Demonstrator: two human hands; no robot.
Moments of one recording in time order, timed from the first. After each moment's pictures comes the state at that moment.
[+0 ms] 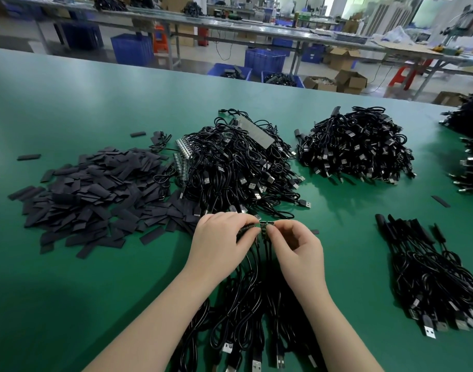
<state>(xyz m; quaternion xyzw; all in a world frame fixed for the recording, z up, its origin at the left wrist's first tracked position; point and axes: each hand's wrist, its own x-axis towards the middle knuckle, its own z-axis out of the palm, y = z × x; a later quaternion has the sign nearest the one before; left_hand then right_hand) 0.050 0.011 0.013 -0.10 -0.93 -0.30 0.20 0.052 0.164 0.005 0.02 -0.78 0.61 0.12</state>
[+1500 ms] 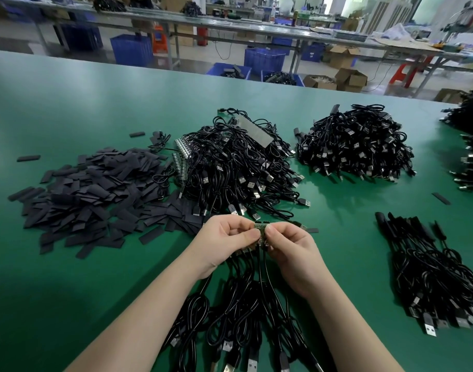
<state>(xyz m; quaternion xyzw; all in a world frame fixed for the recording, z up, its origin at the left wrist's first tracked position) 0.044 0.004 0.015 -0.08 -0.68 -0.73 -0.08 0.045 0.169 0.011 0.04 -0.56 0.82 -0.12</state>
